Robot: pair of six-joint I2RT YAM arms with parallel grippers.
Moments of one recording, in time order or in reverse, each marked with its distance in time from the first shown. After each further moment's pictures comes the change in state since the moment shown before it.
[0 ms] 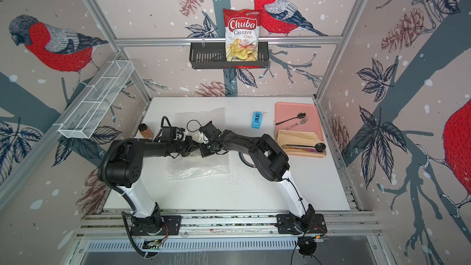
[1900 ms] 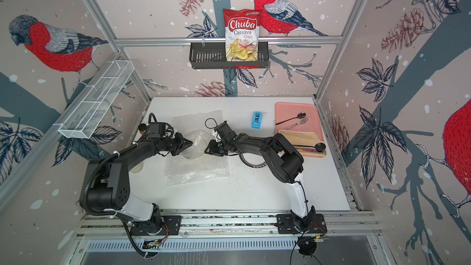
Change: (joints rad) left arm 0.072 -0.268 0.041 -0.320 -0.047 -0.064; right arm -0.090 -0.154 -0.316 0.315 -0.201 0.397
